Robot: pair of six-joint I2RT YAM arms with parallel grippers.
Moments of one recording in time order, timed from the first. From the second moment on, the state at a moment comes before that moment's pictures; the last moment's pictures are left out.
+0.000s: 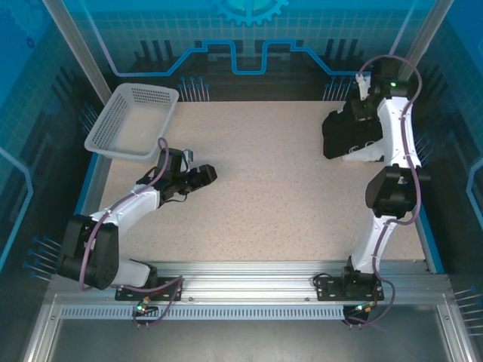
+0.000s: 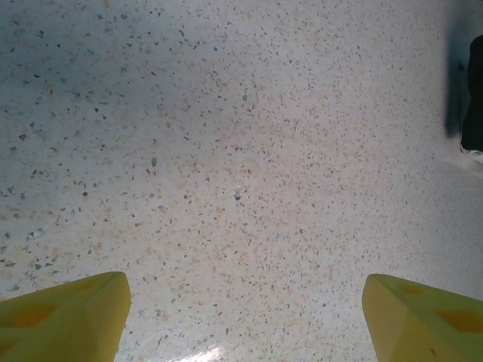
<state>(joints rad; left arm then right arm) -0.23 1.39 0.77 -0.18 0.33 -0.67 -0.15 2.03 2.20 -1.16 0.11 -0.27</state>
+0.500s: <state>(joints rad) -0.25 1.48 0.78 -0.16 0.34 -0.68 -0.29 2.51 2.40 -1.00 0.50 -0.30</state>
